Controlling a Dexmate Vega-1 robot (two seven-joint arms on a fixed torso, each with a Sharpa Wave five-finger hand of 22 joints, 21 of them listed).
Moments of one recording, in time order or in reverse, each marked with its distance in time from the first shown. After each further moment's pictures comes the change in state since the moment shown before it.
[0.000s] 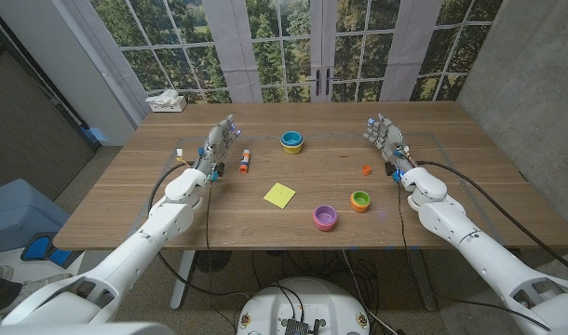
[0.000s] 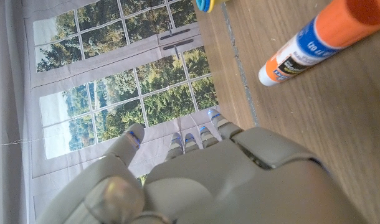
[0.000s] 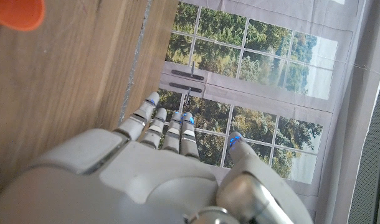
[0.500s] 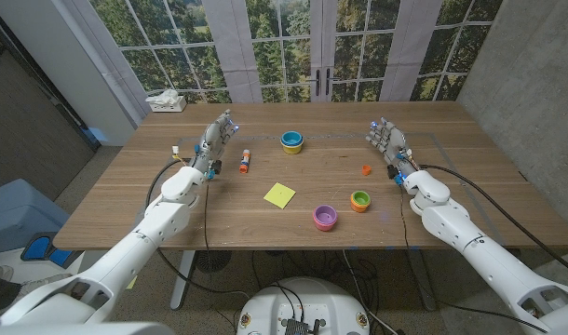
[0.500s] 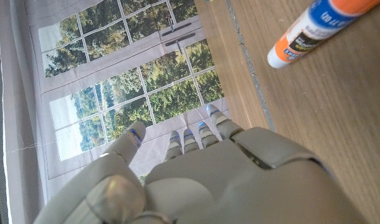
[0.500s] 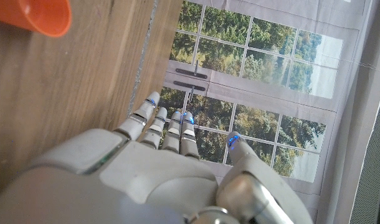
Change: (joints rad) left arm 0.011 0.036 0.001 -0.037 0.058 -0.006 0.044; left_hand 0.039 0.017 -0.013 -0.079 -0.004 0.040 -0.014 0.015 0.005 0.100 0.043 0.018 0.000 0.129 0.002 0.015 -0.008 0.102 -0.001 0.004 0.000; right arm -0.040 -0.021 0.006 -0.055 -0.007 -0.024 -0.041; right_hand 0.004 0.004 0.004 0.004 0.000 0.005 0.005 0.000 0.000 0.014 0.004 0.000 -0.003 0.012 -0.002 0.000 -0.007 0.006 -0.006 0.000 0.000
